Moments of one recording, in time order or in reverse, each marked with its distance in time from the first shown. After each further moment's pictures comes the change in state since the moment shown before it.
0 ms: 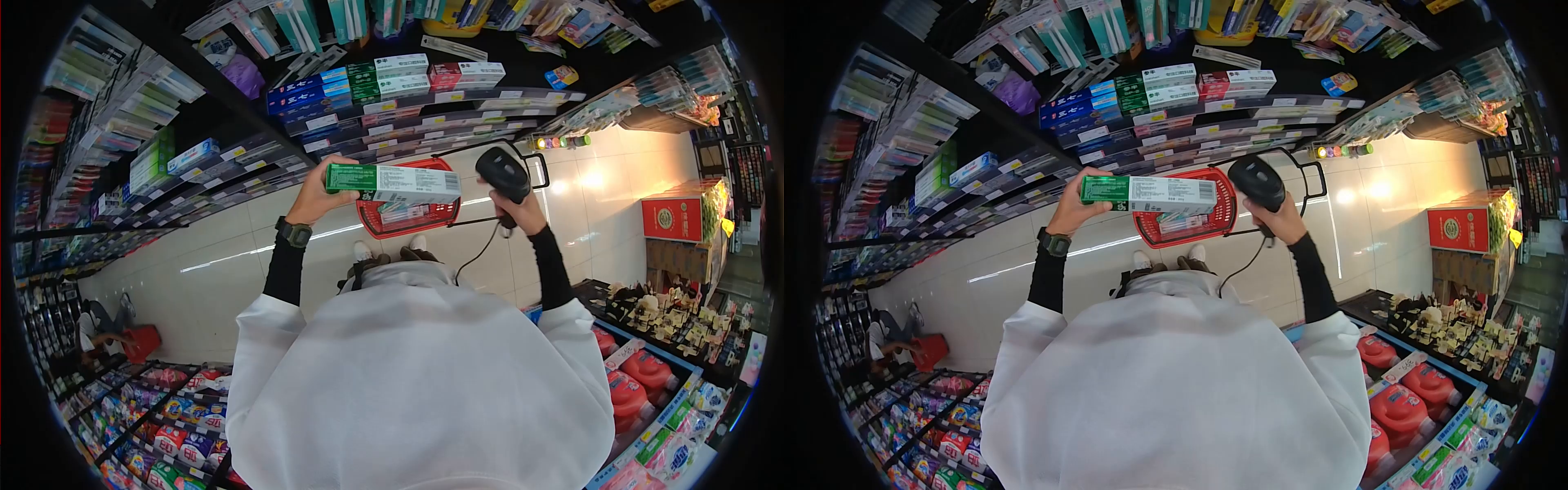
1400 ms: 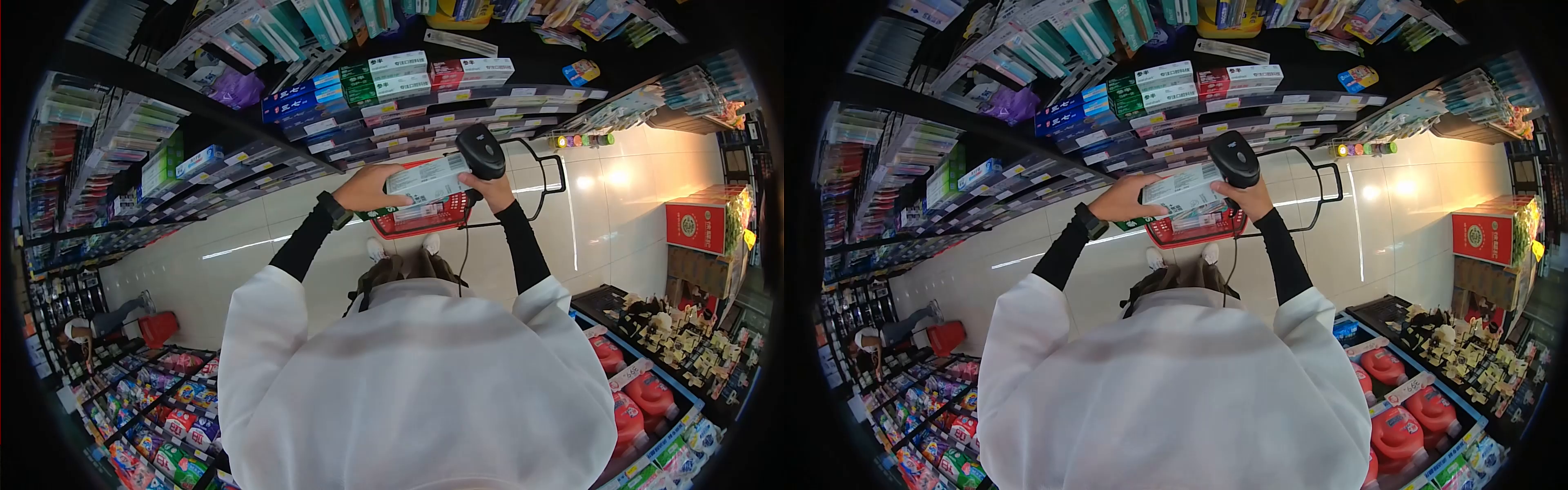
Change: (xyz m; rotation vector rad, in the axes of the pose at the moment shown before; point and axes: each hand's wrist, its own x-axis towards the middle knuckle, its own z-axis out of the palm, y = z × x) left_hand 0.103 -0.029 0.069 0.620 -0.378 -0.017; right_hand 0.105 0.076 0.003 0.271 0.036 -0.216
